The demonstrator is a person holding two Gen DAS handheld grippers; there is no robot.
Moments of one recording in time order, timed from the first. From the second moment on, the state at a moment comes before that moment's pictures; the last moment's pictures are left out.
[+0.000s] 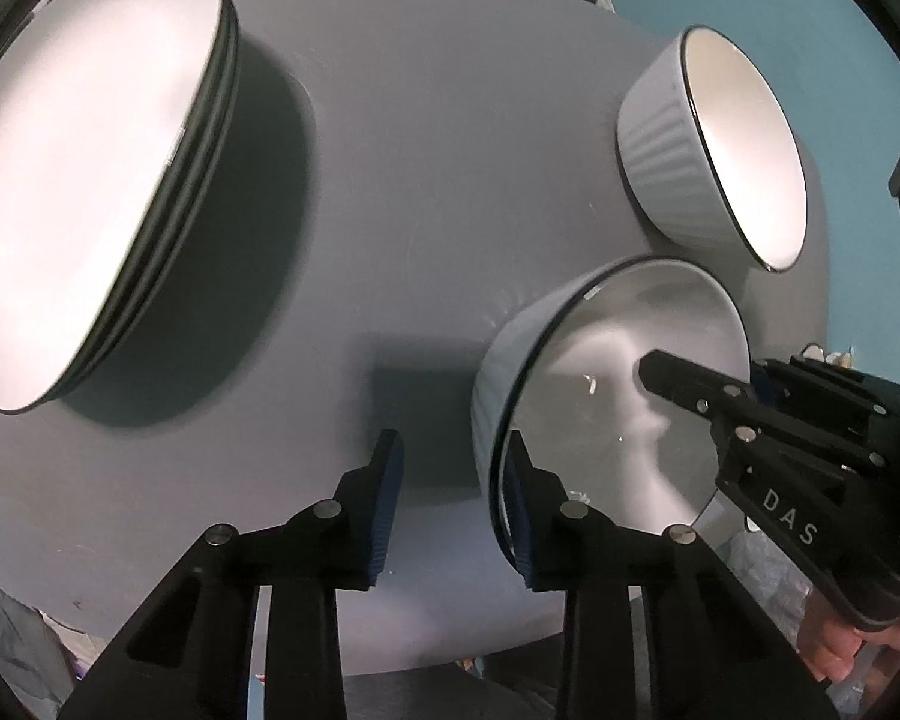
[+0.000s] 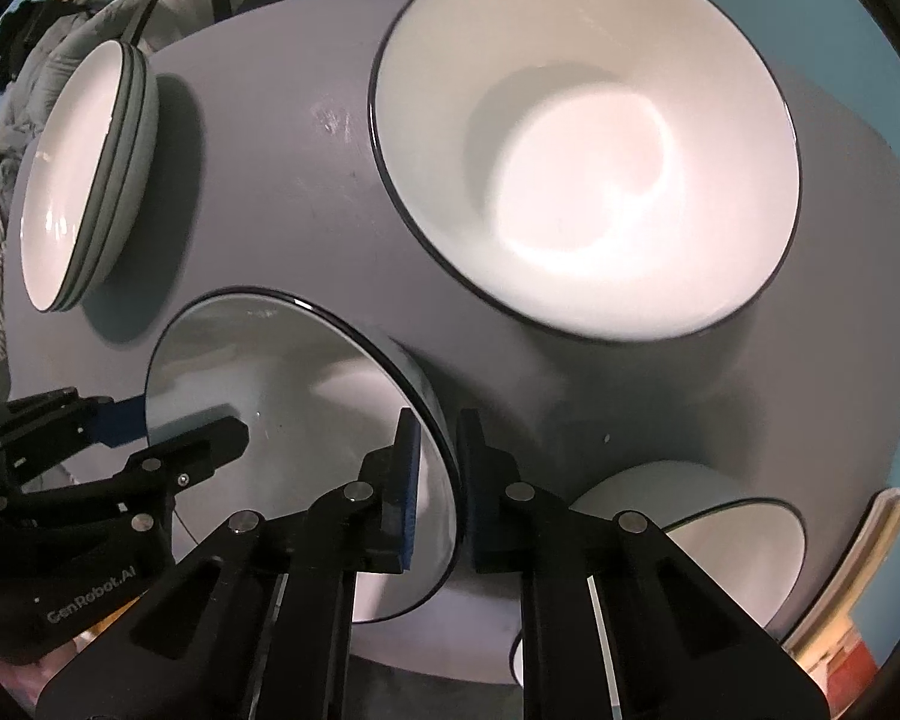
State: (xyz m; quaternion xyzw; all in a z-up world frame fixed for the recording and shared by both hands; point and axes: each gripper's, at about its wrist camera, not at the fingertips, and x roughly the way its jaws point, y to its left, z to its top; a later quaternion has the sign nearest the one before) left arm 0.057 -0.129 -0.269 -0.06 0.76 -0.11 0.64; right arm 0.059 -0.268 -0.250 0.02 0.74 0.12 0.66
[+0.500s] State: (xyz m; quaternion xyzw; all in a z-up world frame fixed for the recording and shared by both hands) left arm 0.056 -0.164 -0.251 -0.03 0.76 -0.12 0.64; right arm 0.064 -0.258 -0.245 0.01 0.74 0.10 0.67
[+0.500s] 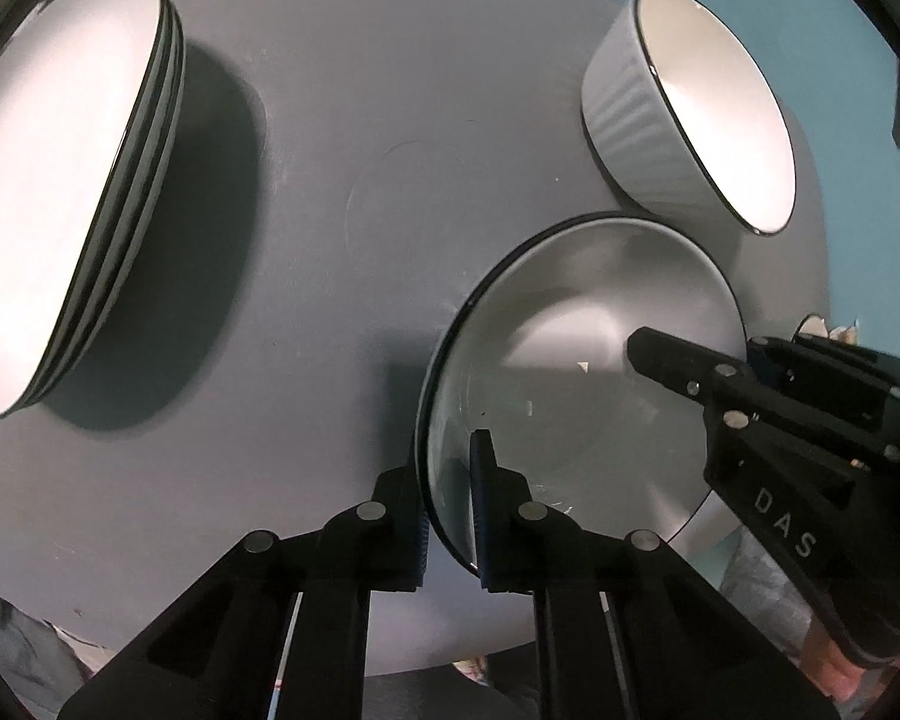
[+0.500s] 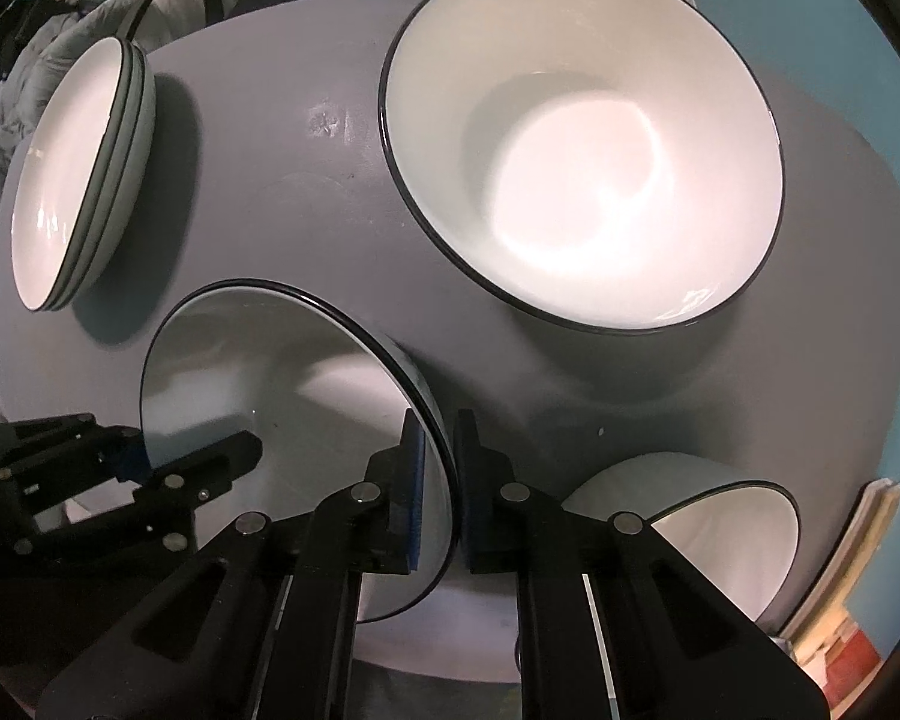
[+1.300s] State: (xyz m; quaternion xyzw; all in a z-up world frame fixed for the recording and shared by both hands) left arm 0.090 -0.163 -0.173 -0.03 0.73 -0.14 0.67; right arm 0.084 -0.283 -0.172 0.02 0.72 0.10 0.68
